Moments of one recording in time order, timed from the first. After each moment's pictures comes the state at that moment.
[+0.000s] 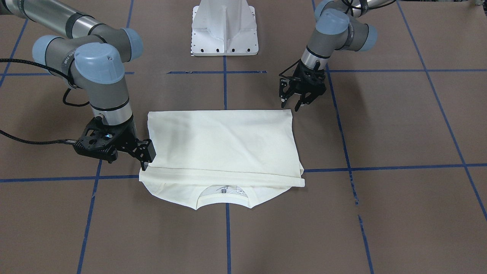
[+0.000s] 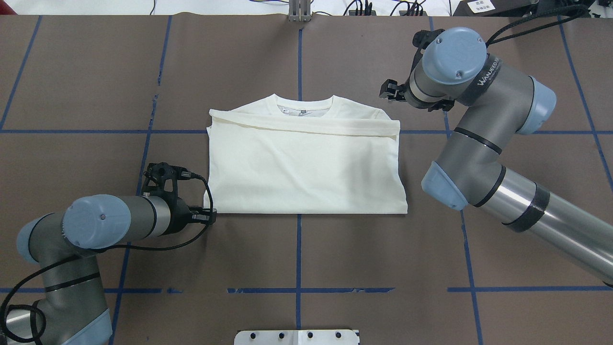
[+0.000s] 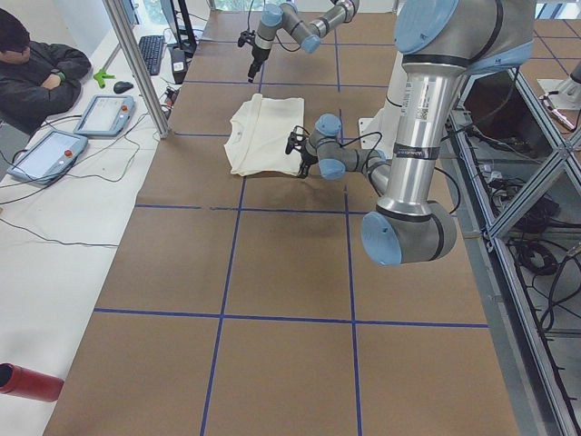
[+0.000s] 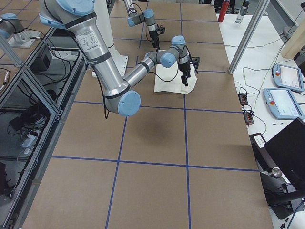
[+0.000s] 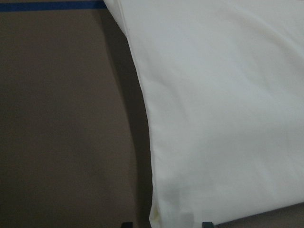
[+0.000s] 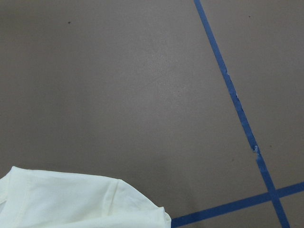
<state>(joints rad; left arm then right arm) -0.40 -1.78 -1.82 -2.19 -1.62 -1.16 0.77 -1.02 1.66 -1.49 1.73 1.26</state>
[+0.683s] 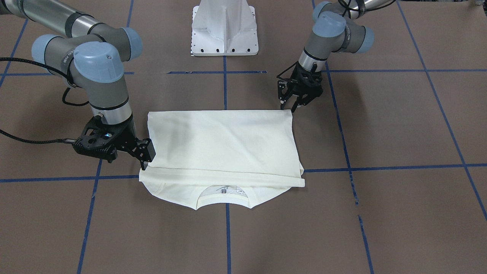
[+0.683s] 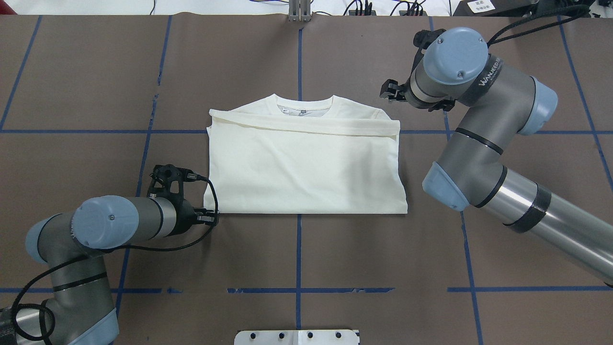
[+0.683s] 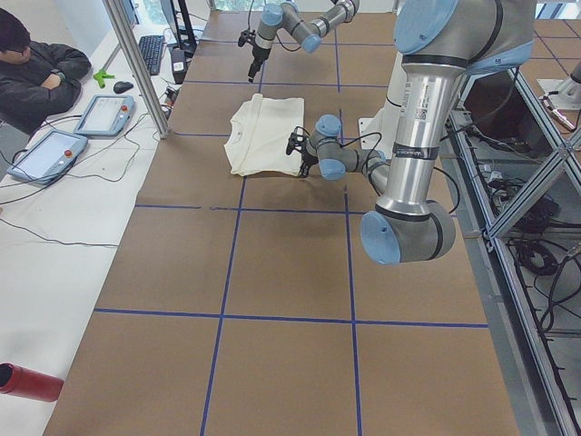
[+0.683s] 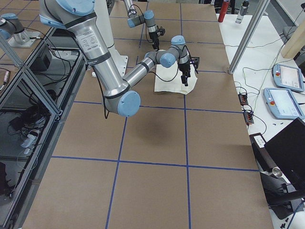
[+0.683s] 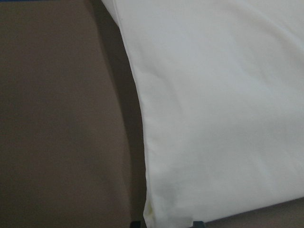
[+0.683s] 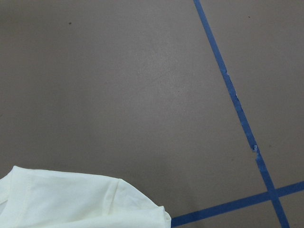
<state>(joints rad) -0.39 -1.80 -1.79 -2.19 -1.62 -1.16 0.77 -1.03 1.66 -1.49 1.73 1.26</state>
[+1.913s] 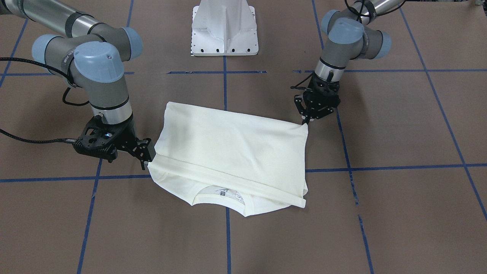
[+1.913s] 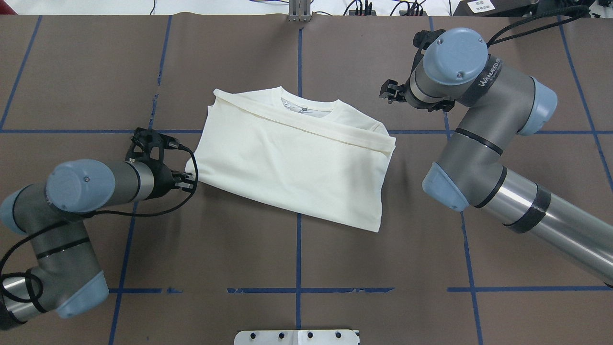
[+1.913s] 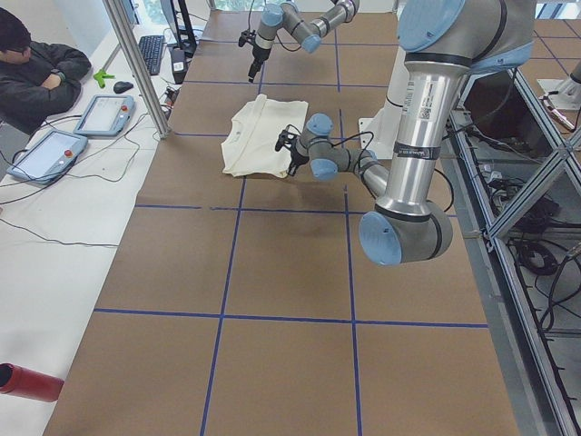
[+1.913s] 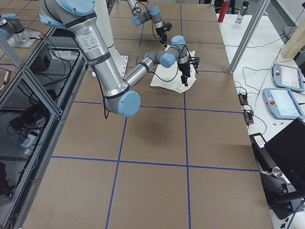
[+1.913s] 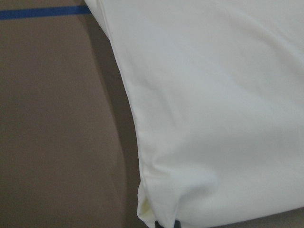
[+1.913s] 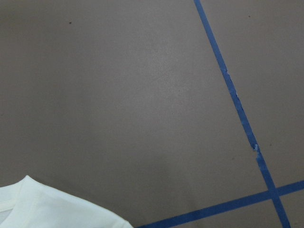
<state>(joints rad) -0.57 -1.79 -1.76 -2.19 -1.62 -0.87 0.77 -1.03 1.67 -1.49 1.73 1.26</state>
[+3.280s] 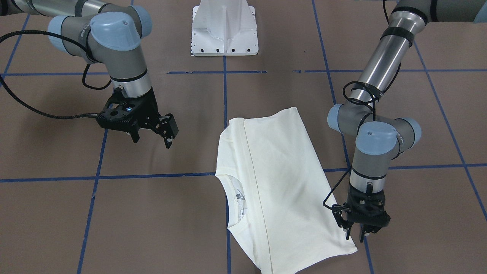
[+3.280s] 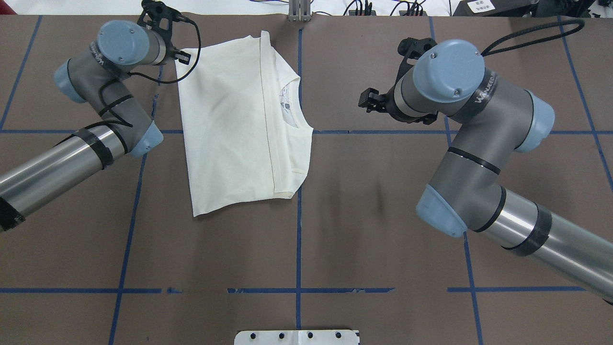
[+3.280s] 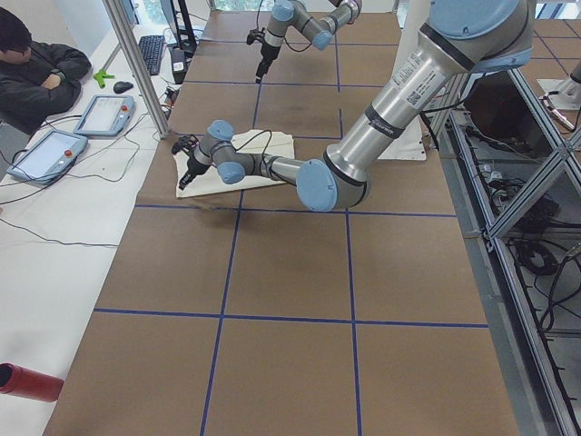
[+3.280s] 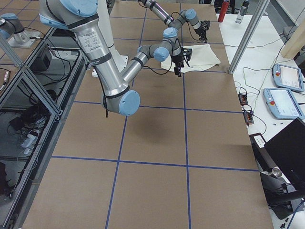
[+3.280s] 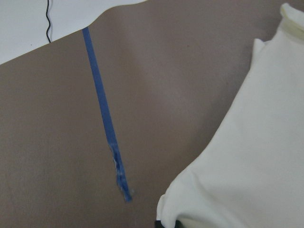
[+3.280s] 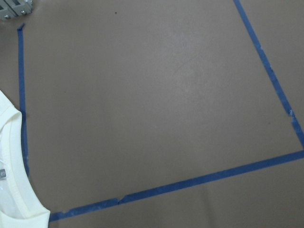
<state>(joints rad) -0.89 -2.30 -0.94 -2.46 -1.60 -0.64 0.68 -1.01 1.77 -1.49 1.72 1.40</state>
